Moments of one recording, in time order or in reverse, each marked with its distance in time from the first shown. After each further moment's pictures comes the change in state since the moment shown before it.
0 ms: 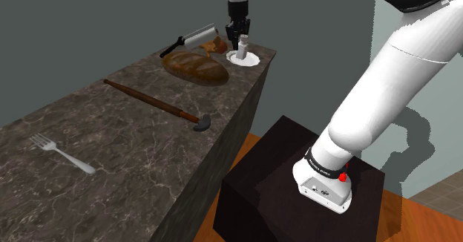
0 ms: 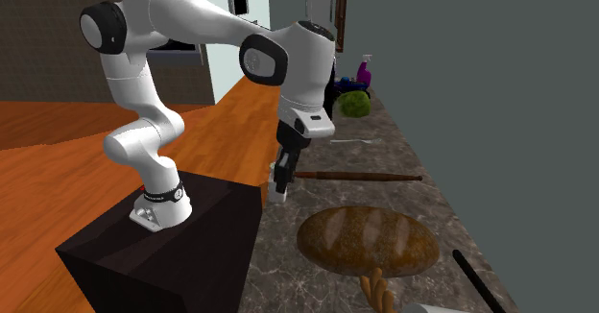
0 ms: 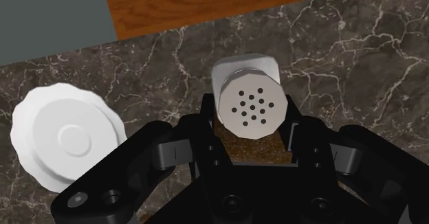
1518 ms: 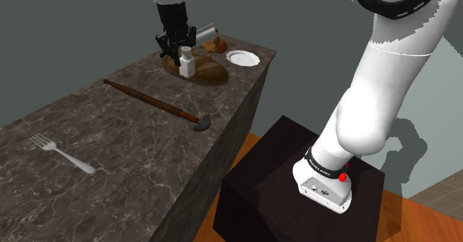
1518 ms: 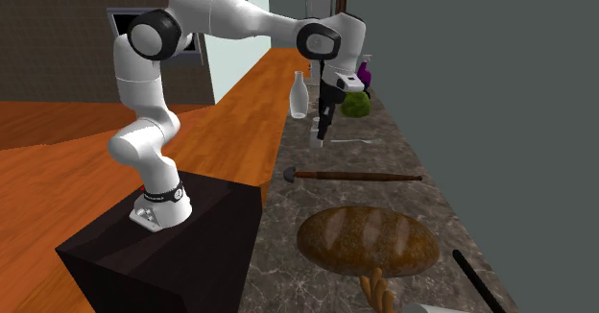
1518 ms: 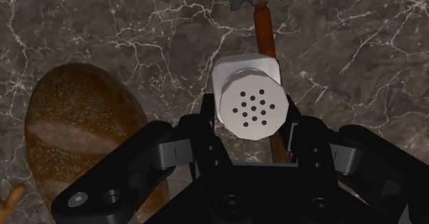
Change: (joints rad) arm 0.252 0.164 0.235 0.228 0.066 -0.079 0.471
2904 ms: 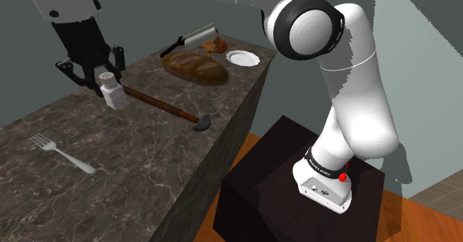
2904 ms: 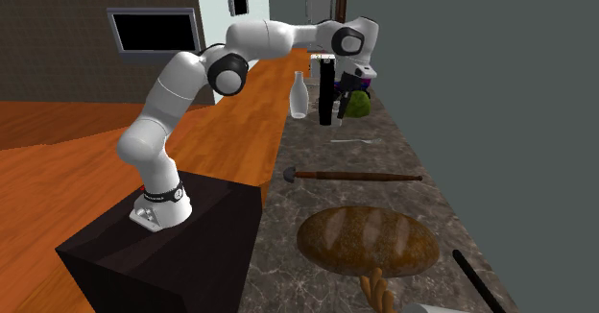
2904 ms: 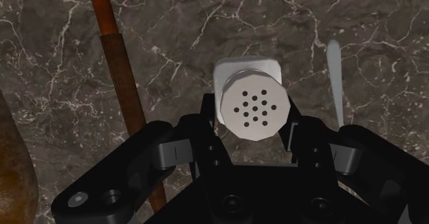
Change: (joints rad) arm 0.299 0.520 0.092 0.719 -0.074 -0.197 0.343
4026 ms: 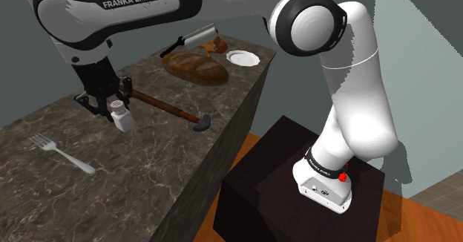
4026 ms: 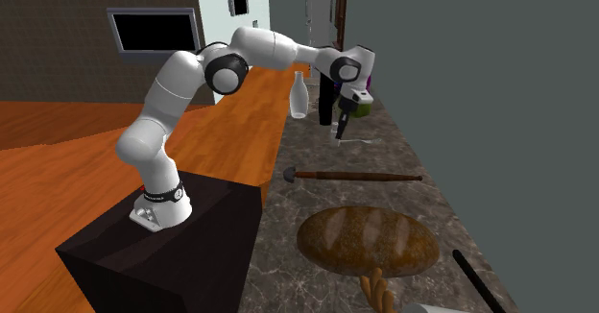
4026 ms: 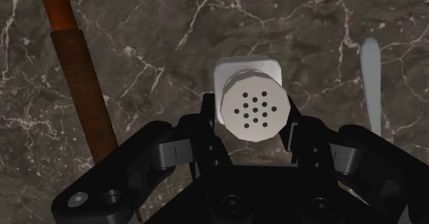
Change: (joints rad) arm -0.025 -0.021 -0.002 -0.267 0.002 0.244 -0.003
